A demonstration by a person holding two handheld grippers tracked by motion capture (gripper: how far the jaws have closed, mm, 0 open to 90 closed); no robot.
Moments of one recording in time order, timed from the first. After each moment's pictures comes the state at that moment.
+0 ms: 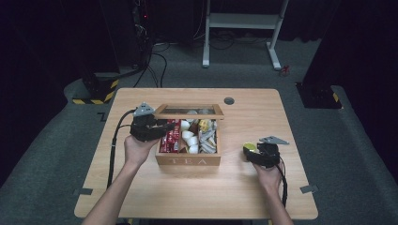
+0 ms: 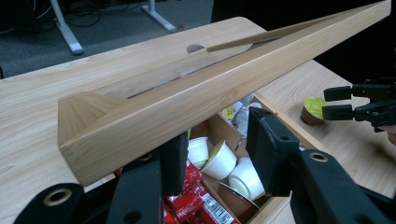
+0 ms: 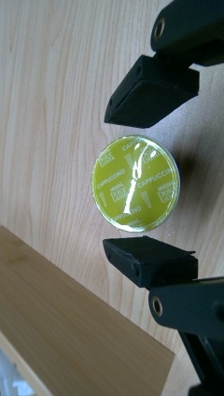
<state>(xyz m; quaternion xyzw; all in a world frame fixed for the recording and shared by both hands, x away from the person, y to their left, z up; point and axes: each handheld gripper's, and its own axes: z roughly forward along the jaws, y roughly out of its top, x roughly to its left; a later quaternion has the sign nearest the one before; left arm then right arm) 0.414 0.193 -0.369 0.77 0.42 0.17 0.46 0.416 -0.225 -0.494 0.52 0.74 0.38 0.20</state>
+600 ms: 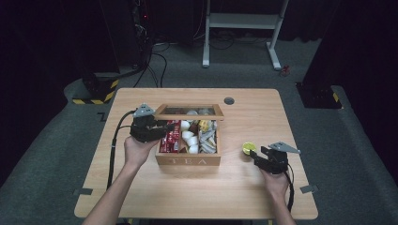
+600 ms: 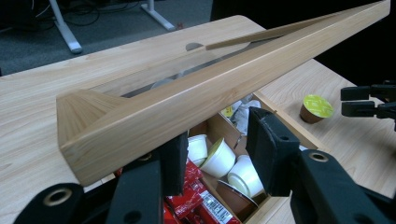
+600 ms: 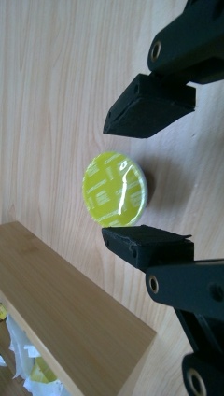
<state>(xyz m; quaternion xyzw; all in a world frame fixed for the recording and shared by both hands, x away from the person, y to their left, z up) 0.413 0.193 -0.371 0.77 0.42 0.16 0.46 0.390 -0.246 -0.490 0.51 0.72 0.42 0.20</state>
